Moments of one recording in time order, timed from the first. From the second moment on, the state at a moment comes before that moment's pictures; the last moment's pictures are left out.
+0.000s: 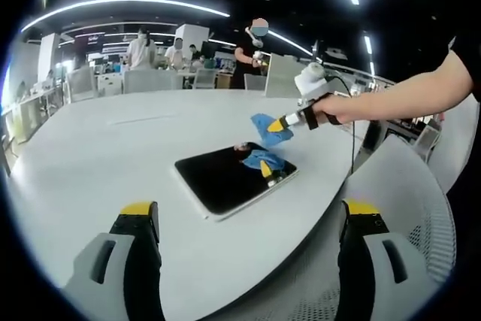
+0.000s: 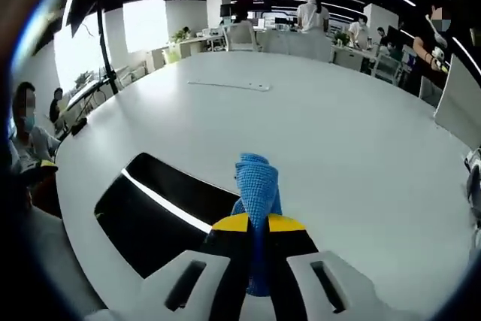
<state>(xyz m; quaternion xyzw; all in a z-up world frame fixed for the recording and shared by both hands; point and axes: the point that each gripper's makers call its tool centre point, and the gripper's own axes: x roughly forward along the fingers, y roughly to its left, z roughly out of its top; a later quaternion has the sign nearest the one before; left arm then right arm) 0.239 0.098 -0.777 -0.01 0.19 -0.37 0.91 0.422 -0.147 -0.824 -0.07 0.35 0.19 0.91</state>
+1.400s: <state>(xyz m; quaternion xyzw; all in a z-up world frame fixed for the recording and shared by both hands) 0.235 0.092 -0.781 -0.01 0.20 -0.39 0.90 0.433 -0.123 -0.866 -0.08 0.38 0.15 0.91</state>
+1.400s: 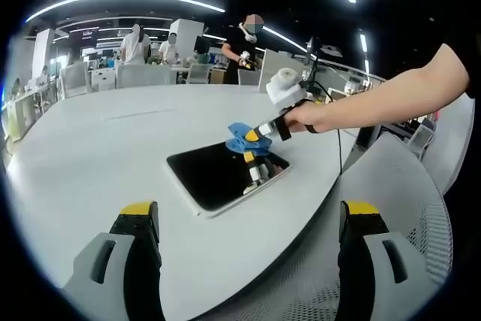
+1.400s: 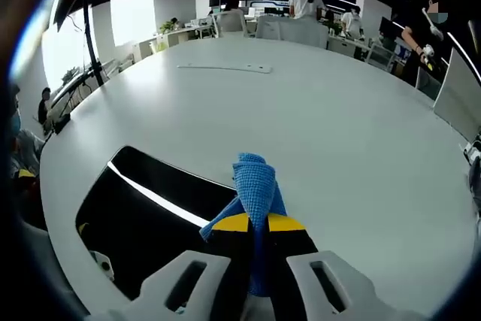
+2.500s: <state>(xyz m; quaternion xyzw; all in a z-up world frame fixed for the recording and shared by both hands) 0.234 0.092 -0.781 -0.02 0.20 -0.39 0.90 0.435 -0.077 -0.868 -0.09 0.39 0.17 0.90</state>
